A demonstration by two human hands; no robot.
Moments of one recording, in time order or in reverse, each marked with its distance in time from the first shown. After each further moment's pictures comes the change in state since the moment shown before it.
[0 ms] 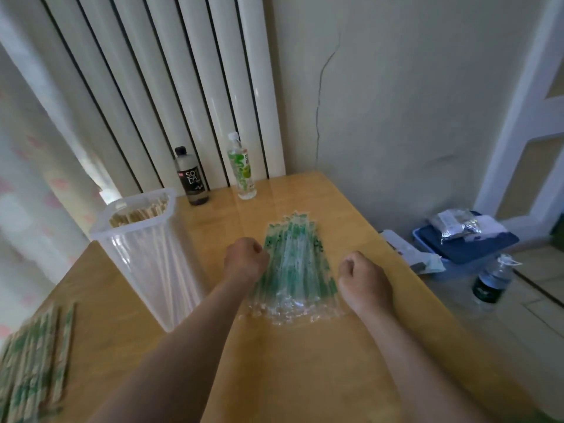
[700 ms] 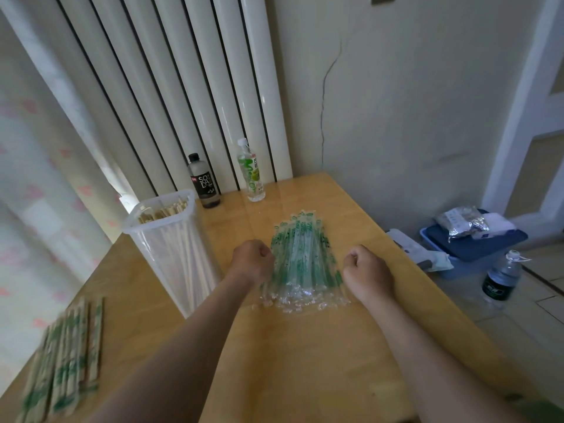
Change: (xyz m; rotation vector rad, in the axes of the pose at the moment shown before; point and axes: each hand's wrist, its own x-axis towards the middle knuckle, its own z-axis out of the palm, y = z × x) left_hand -0.034 -0.006 -0.025 -0.044 -0.101 0.095; right_hand -0.009 -0.005 -0.009 0.090 -0.047 0.039
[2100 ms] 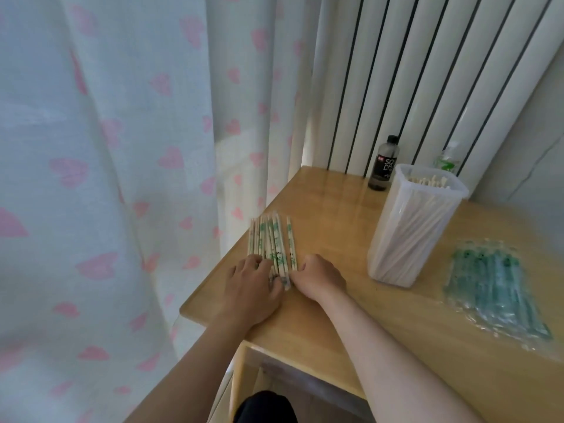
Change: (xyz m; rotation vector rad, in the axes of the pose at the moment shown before) left_hand -0.202 -0.292 -0.146 0.348 0.383 -0.187; right_hand -0.225 -0.259 0.236 -0.380 -0.625 -0.454
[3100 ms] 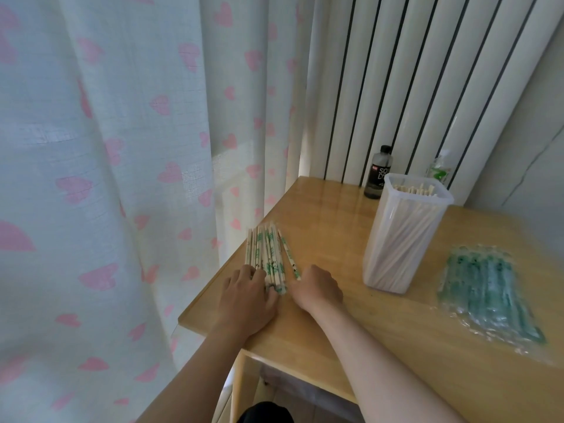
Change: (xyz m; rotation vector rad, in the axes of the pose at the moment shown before) left_hand -0.004 -0.003 0.001 0.090 0.012 -0.005; right_hand -0.013 -0.001 0.001 -0.005 0.087 0.057
